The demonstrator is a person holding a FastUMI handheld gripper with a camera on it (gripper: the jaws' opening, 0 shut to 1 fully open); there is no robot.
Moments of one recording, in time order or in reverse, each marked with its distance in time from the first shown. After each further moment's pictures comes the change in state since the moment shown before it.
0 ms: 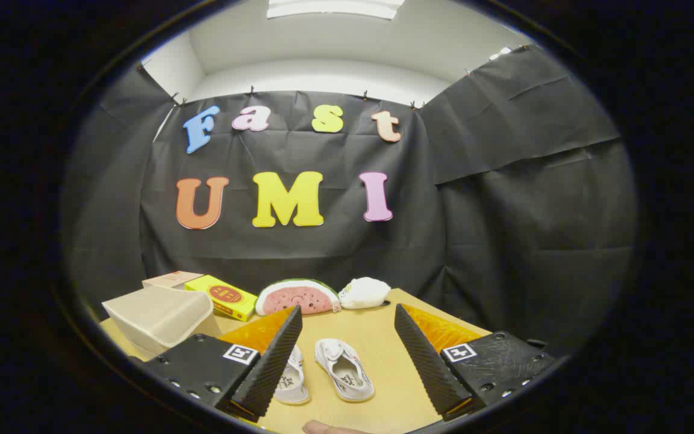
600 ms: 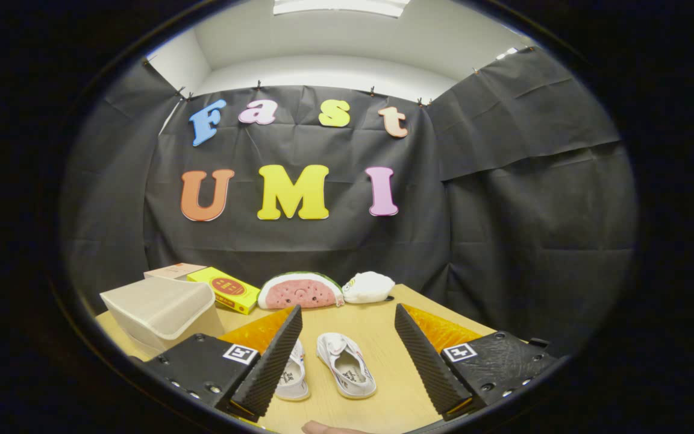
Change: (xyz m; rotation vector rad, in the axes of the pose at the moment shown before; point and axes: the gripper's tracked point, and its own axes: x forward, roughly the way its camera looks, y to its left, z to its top) arm 0.003 0.005 -0.014 -0.021 0.016 0.018
